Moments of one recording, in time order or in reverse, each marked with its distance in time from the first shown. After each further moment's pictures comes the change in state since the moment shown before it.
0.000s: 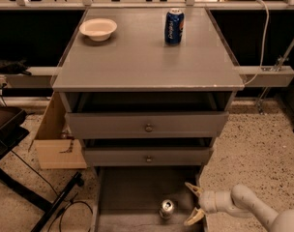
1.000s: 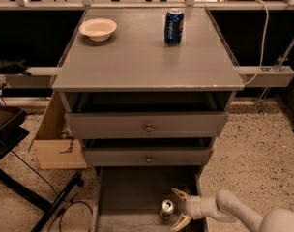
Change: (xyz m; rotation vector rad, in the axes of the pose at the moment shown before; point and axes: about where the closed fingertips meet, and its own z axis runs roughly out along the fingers) arm 0.006 0.024 0.069 -0.037 -0.037 -0.033
